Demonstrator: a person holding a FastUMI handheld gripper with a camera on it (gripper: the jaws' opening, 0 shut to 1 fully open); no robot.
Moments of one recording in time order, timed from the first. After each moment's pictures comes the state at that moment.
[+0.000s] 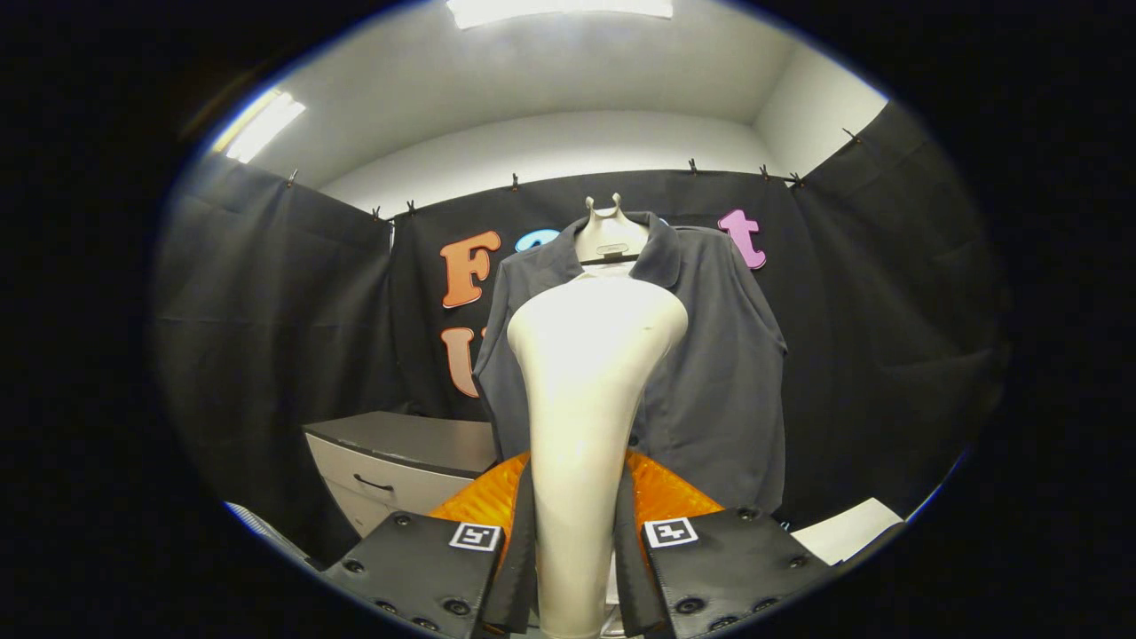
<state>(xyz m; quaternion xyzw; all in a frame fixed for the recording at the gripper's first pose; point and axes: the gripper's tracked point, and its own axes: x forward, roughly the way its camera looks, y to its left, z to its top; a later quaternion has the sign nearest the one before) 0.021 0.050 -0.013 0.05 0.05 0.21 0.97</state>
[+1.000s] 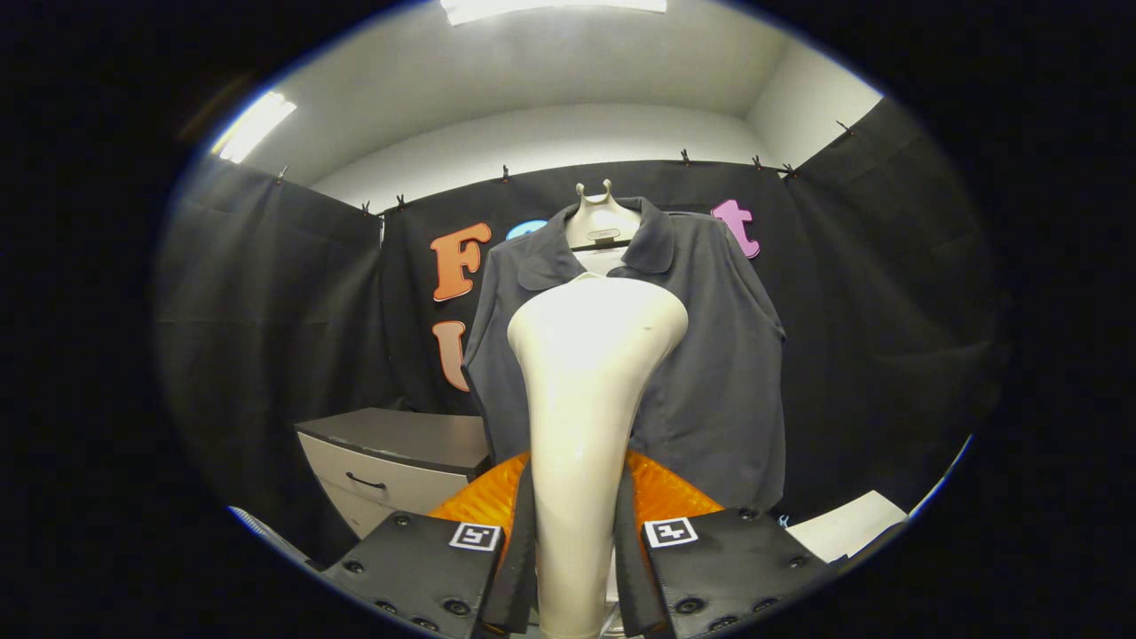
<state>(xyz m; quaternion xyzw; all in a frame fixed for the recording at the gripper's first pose) 0.033 0.053 -0.024 0.05 0.06 0.21 0.98</state>
